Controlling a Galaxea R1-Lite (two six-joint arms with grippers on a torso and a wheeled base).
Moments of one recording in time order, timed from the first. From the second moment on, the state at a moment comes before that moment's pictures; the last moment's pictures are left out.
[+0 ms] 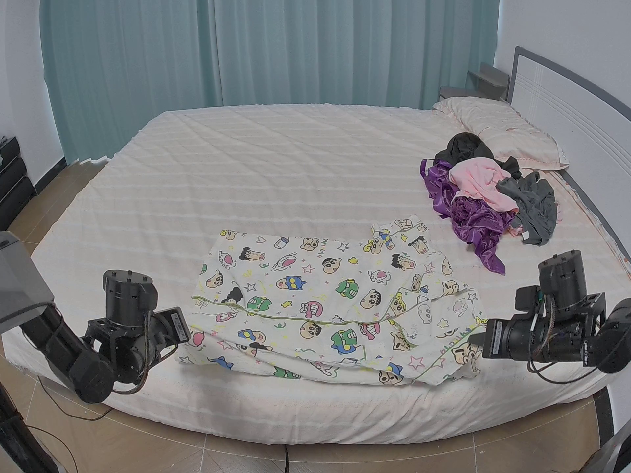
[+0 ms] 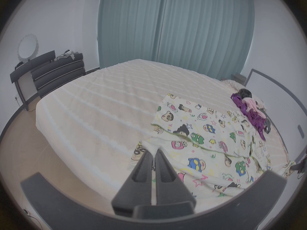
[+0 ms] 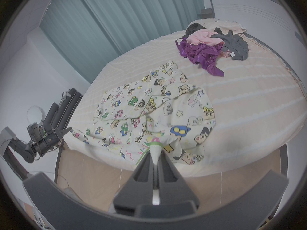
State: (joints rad) left arm -0.30 1.88 -0.42 -0.89 0.38 -0.44; right arm 0.40 1.63 -0.48 -0.42 0.02 0.47
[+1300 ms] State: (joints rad) left arm -0.22 2.29 -0.93 -0.84 0.38 -0.58; right arm 0.25 2.07 -0.90 -0.54 -0.02 0.71
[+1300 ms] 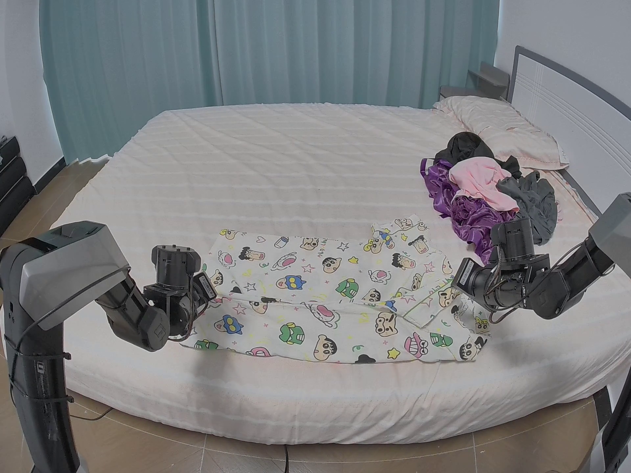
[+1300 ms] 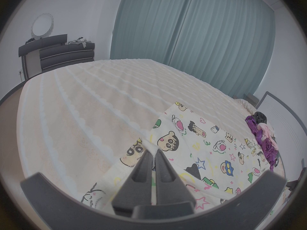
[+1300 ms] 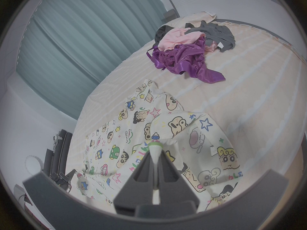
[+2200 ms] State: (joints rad) left arm -0.22 2.12 -0.80 -0.80 0.37 -0.65; right arm 0.23 2.06 -0.90 -0.53 -0.01 1.05
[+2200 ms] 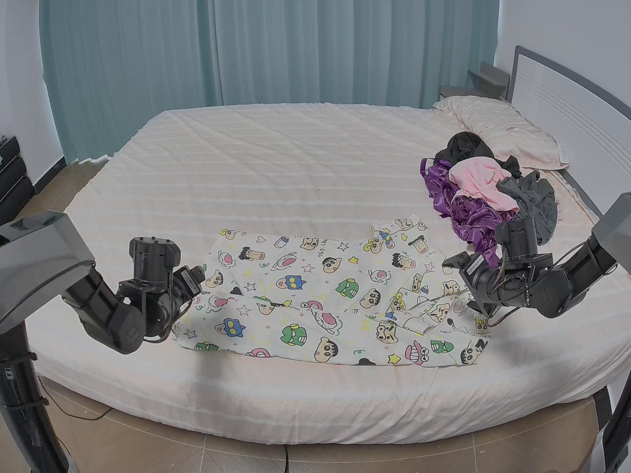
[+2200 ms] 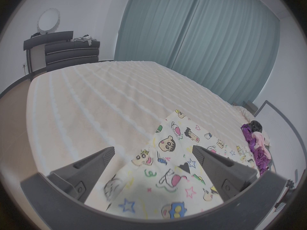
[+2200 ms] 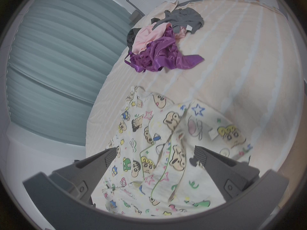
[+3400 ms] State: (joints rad) left arm -0.29 1.84 -0.43 -0.81 0.29 -0.81; right arm 0.27 2.28 -1.02 -0.53 -0.14 0.98
